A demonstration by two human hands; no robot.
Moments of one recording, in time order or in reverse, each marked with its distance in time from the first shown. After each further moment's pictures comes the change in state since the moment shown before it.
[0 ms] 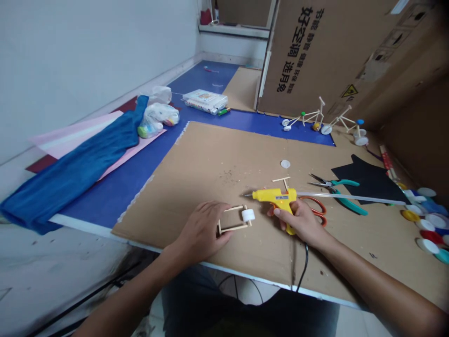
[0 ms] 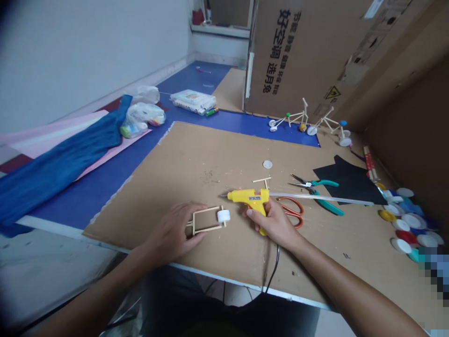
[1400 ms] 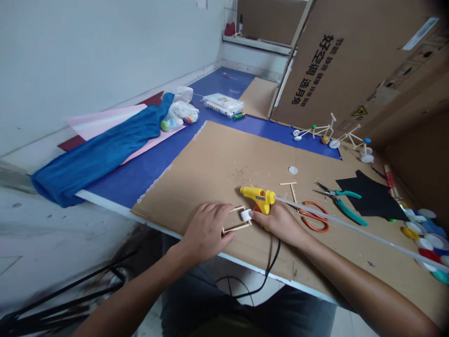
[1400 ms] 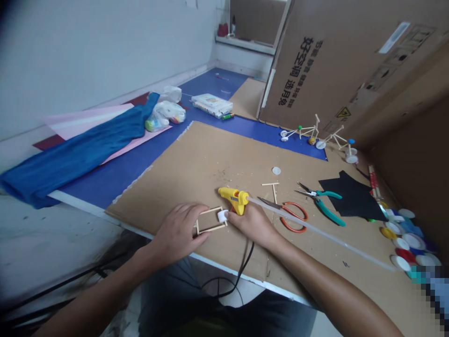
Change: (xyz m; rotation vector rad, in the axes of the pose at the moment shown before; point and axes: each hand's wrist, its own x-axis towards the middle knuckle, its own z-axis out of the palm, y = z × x) left_hand -0.028 0.013 -0.005 0.095 0.025 -0.130; right_hand 0.015 -0.035 0.061 -0.463 -0.134 -0.125
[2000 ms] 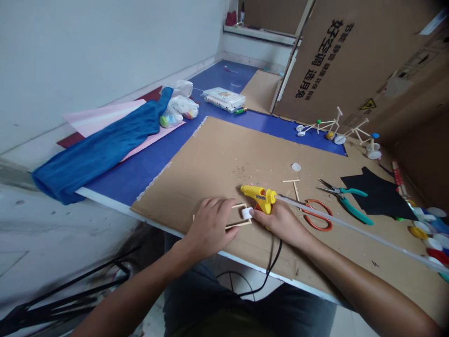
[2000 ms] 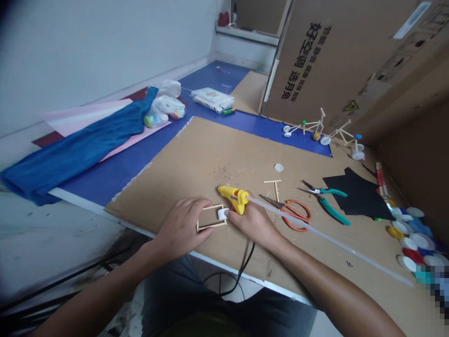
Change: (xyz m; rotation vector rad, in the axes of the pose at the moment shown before) left_hand 0.010 0.004 0.003 -0.008 0.011 -0.041; right_hand 0.000 -0.001 0.002 0.044 0.012 -0.021
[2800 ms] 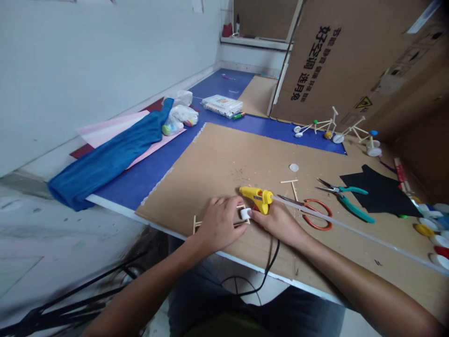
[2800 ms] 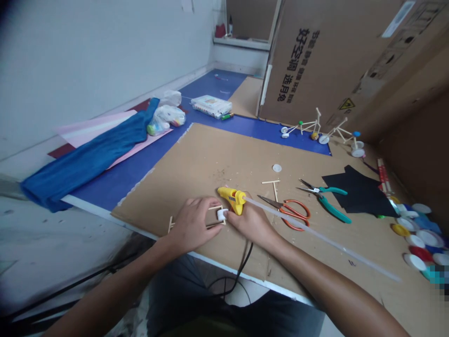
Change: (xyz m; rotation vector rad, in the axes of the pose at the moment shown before) left_hand 0.020 0.011 0.012 -0.080 -0.008 -0.043; right_hand 0.000 0.016 0.005 -0.036 0.066 -0.054
